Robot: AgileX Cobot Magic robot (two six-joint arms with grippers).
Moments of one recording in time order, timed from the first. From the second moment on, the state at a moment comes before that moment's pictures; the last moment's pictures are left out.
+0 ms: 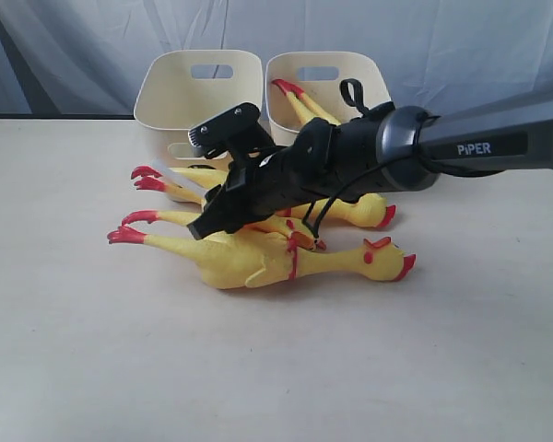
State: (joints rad) left arm 0.01 0.00 0.00 0.23 0.24 -0.09; right arm 0.70 2.09 -1.35 0.71 0.14 -0.81
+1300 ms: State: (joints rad) left arm 0.01 0.00 0.00 0.23 0.24 -0.09; right arm 0.70 1.74 -1.35 0.73 0.22 -0.81
